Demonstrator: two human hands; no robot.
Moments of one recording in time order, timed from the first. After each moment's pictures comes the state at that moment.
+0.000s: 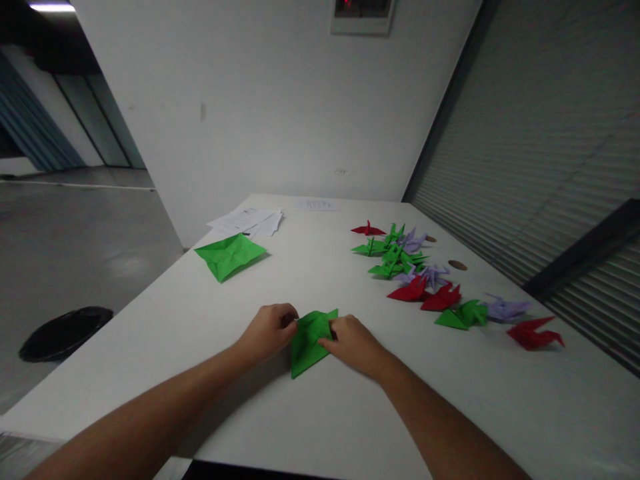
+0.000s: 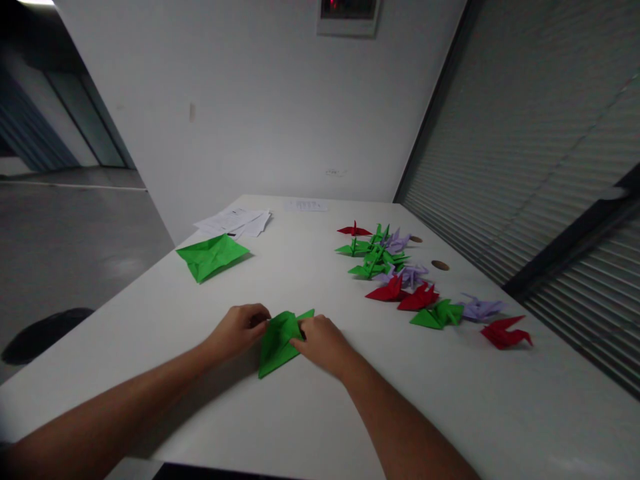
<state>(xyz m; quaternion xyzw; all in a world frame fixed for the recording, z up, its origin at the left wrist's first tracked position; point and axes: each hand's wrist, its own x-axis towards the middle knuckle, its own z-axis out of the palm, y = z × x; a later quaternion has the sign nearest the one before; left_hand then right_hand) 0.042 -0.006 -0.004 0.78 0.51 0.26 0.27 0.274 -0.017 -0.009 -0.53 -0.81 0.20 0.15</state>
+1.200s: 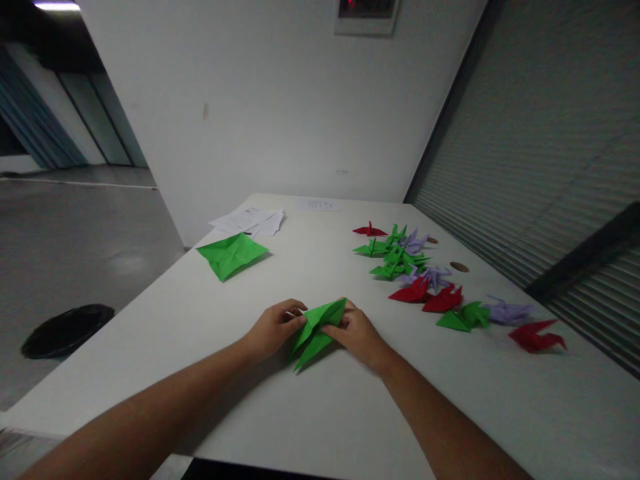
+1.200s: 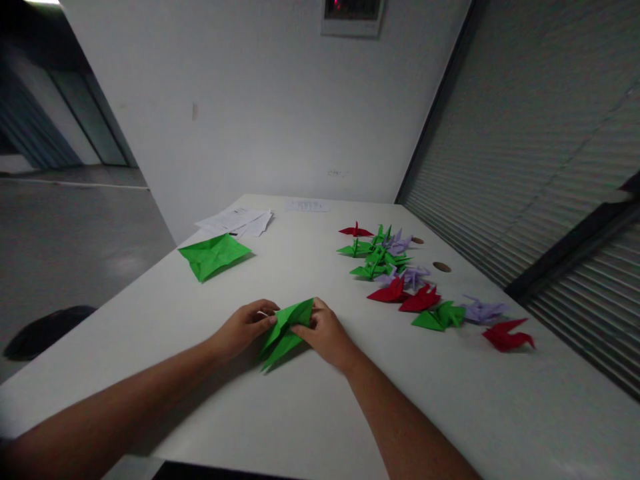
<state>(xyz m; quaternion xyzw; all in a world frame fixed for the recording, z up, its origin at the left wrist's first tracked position) 0.044 0.004 -0.030 0.67 0.41 0.39 0.48 0.281 -0.004 -0.030 -0.40 -0.69 0.44 0.42</state>
